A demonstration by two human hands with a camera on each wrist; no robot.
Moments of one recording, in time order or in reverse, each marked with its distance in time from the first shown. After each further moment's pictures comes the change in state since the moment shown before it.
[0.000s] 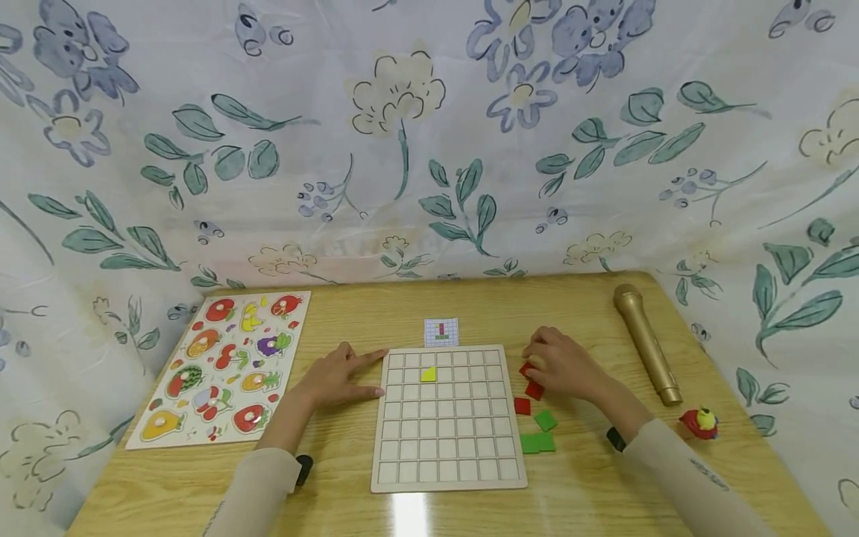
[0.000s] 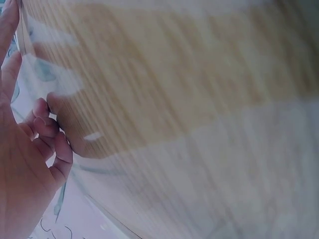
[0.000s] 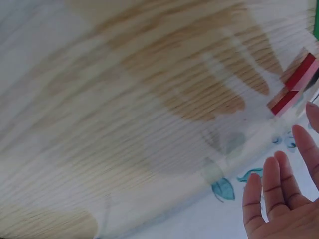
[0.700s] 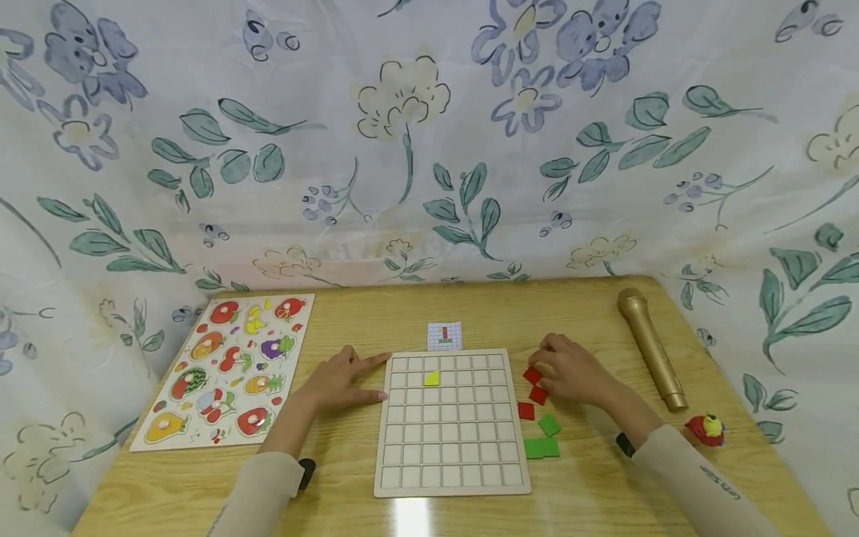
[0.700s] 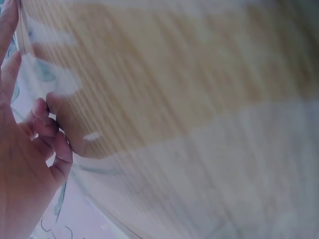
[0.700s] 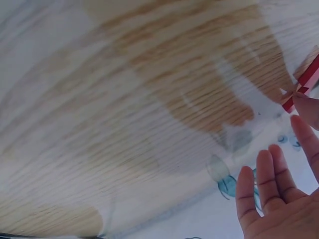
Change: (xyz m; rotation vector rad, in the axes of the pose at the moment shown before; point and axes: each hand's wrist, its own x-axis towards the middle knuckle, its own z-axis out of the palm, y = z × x) left_hand 0.001 -0.003 0.004 0.001 0.004 -0.018; right_hand -0.005 0.009 -0.001 -0.025 -0.100 0.015
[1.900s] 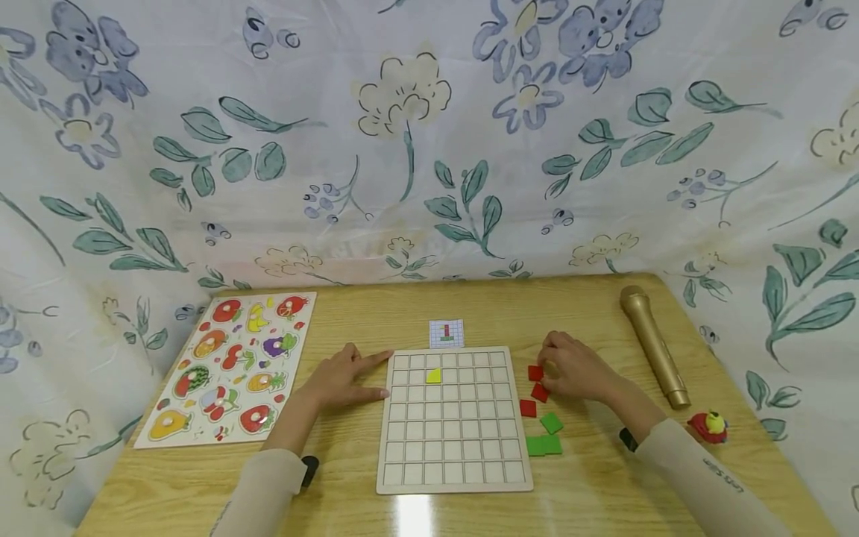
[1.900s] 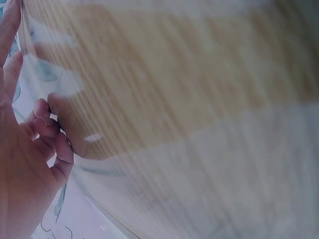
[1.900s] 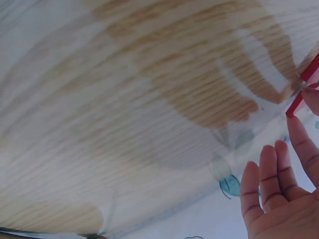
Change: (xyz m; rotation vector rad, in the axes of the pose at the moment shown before) left_hand 0.000 0.002 -0.002 0.014 -0.014 0.007; right_hand 0.001 0.002 -0.003 0.014 -0.004 -0.016
